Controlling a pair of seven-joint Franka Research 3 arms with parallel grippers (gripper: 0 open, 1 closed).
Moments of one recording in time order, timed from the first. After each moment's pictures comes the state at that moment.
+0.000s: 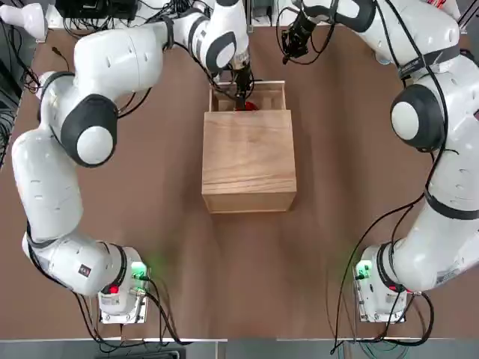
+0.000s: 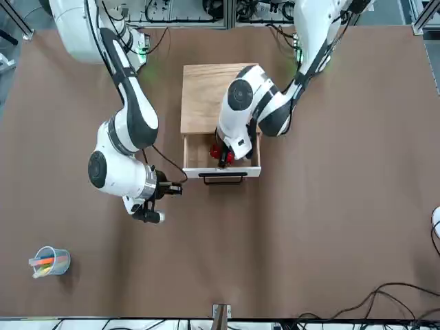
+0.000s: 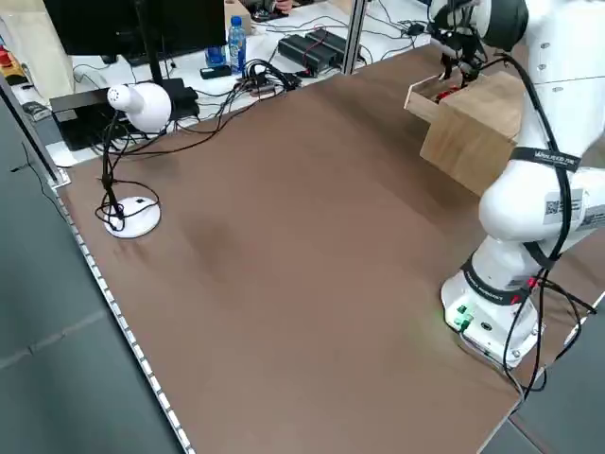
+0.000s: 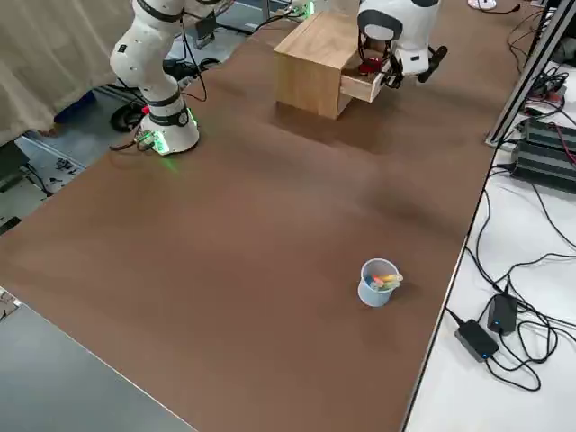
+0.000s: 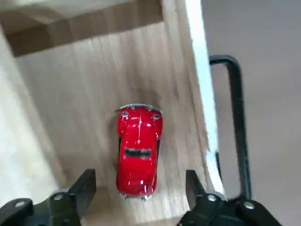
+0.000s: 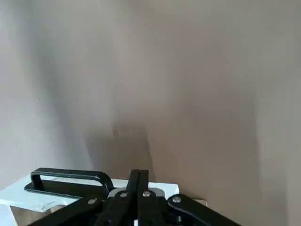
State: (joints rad) left arm -0.43 0.55 -0.44 -1.52 0.10 2.09 -2.18; right arm 0.35 0.60 0.05 -1.41 0.45 2.02 0.35
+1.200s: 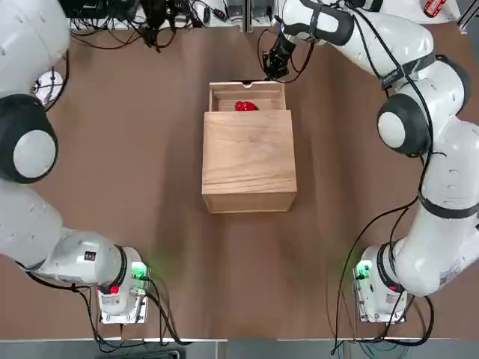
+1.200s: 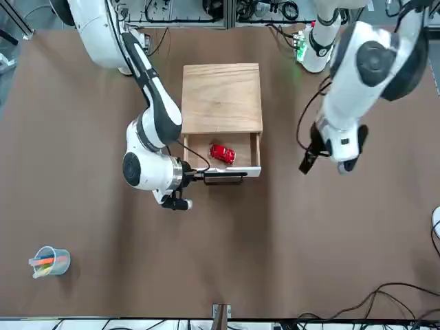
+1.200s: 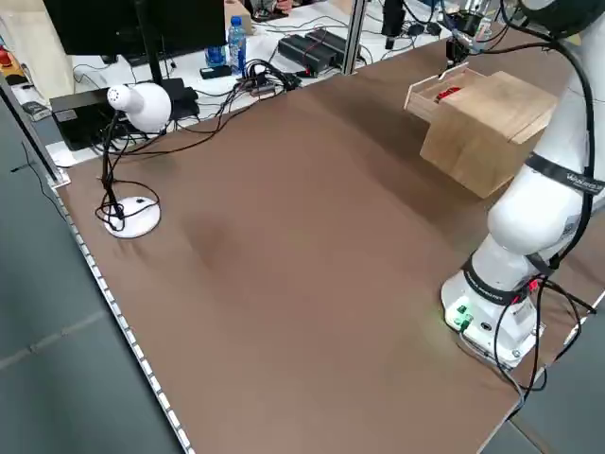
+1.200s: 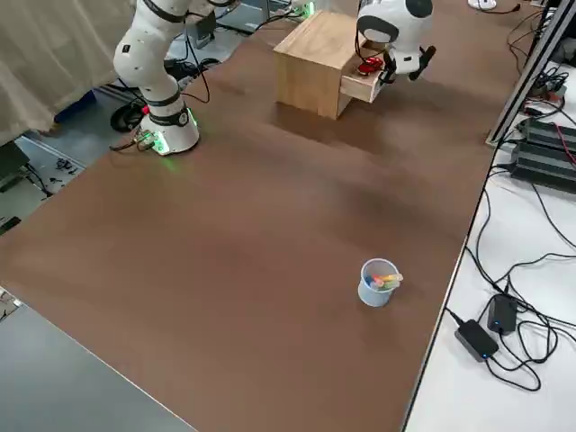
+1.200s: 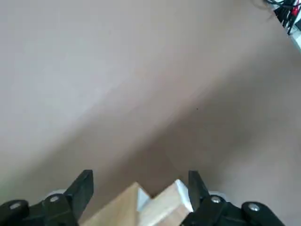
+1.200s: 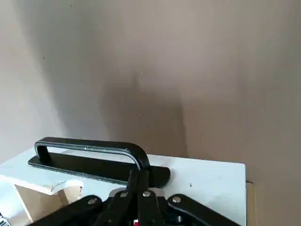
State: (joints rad) left arm -0.11 0.14 -0.23 -1.66 0.00 1.84 -1.14; right arm 0.45 0.66 0.05 -1.41 0.56 2.02 0.35
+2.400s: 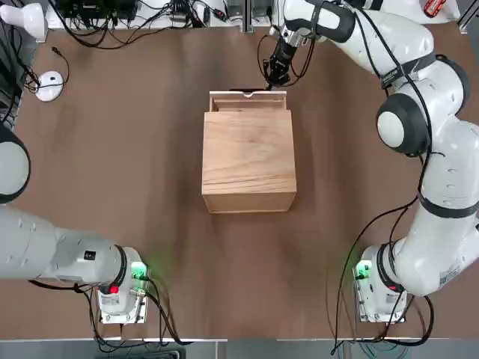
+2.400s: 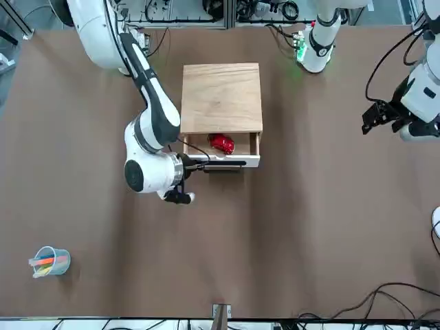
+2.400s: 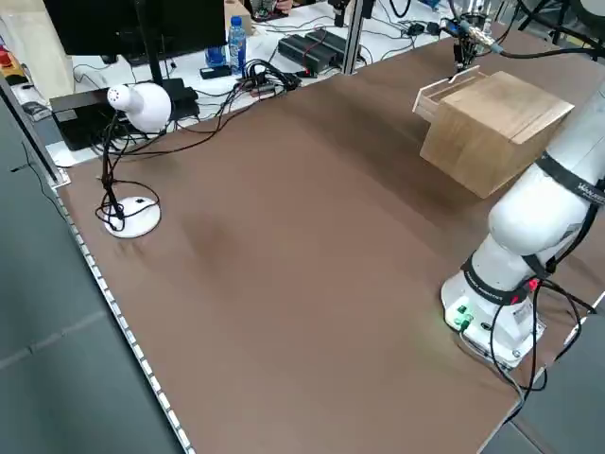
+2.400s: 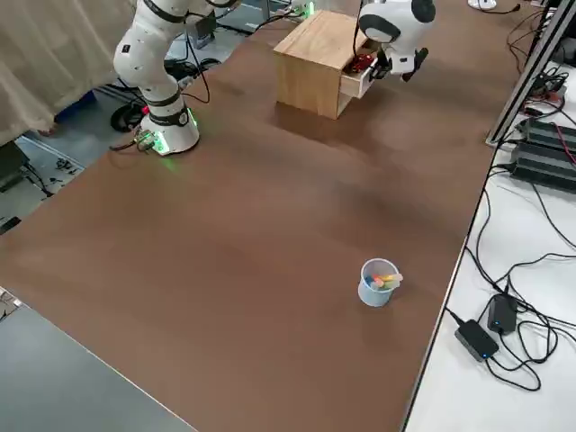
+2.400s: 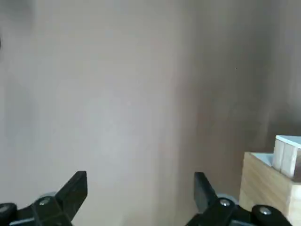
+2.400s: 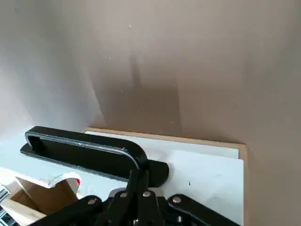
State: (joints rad) left arm -0.10 -0.04 0.01 -1.67 0.01 1.66 -0.12; right arm 0.45 0.67 0.05 -1.38 0.59 1.83 0.35
